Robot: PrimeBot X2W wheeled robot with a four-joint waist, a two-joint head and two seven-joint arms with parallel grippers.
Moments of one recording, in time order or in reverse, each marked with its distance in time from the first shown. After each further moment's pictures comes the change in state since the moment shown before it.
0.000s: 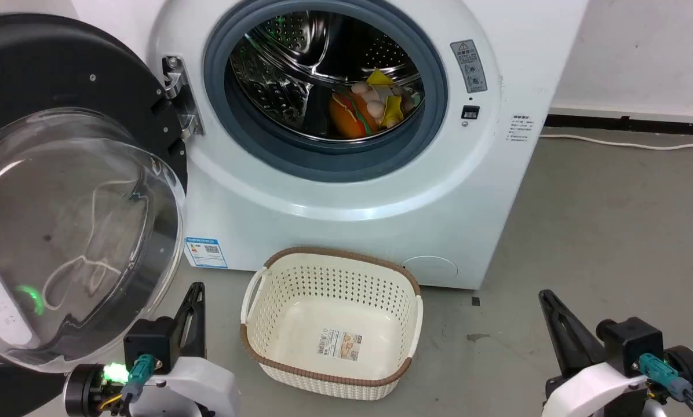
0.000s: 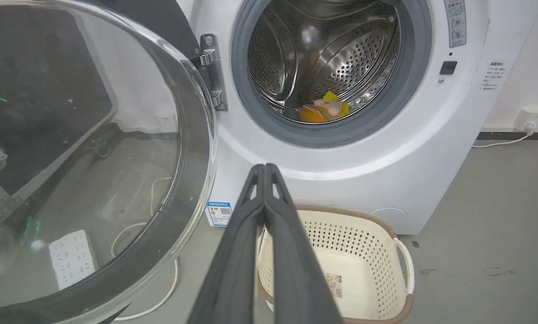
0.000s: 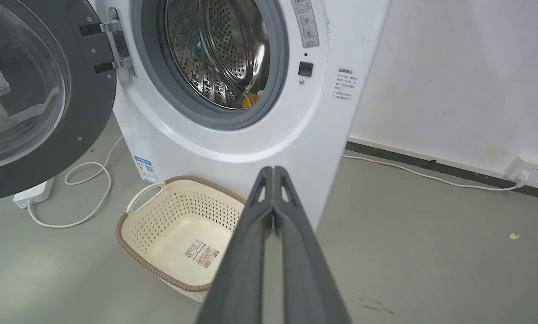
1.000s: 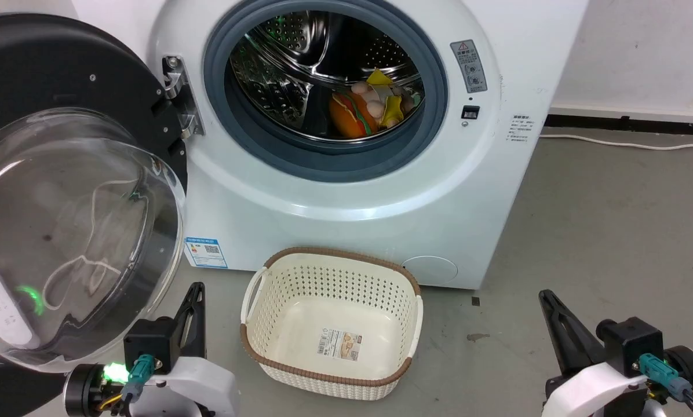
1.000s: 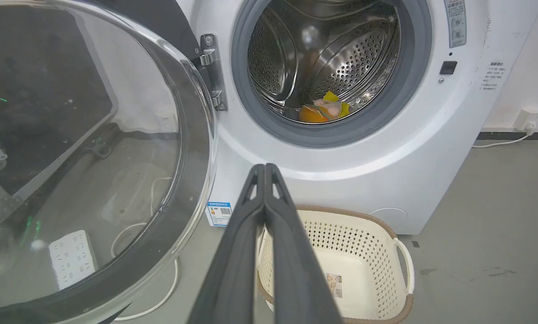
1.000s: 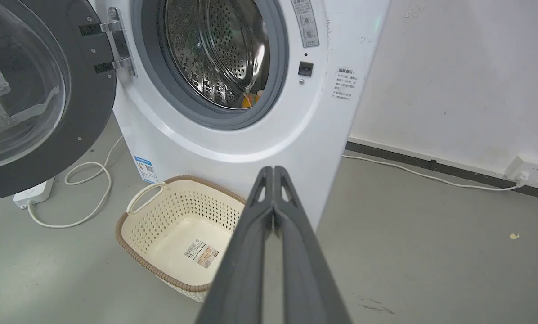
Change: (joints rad) left arm 0.000 0.000 0.000 0.000 0.000 0.000 0.000; right arm 0.000 0.000 0.000 0.000 0.000 0.000 0.000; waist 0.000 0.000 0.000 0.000
